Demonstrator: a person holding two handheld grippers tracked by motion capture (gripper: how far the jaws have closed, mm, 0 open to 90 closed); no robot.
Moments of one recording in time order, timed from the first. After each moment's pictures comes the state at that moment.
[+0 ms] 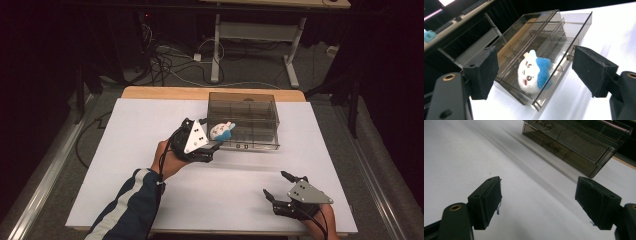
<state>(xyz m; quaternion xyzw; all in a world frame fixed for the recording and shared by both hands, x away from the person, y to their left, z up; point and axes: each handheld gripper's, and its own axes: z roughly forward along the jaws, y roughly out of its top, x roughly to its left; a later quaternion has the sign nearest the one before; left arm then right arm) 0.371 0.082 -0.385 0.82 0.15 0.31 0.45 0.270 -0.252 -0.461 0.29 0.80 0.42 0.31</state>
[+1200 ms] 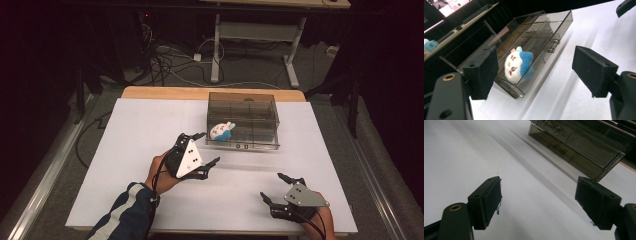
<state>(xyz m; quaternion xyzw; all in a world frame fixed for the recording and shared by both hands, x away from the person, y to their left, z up) 0.332 0.092 -0.402 0.81 0.12 0.33 0.46 0.265 -0.245 -0.461 0.27 0.81 0.42 0.31</state>
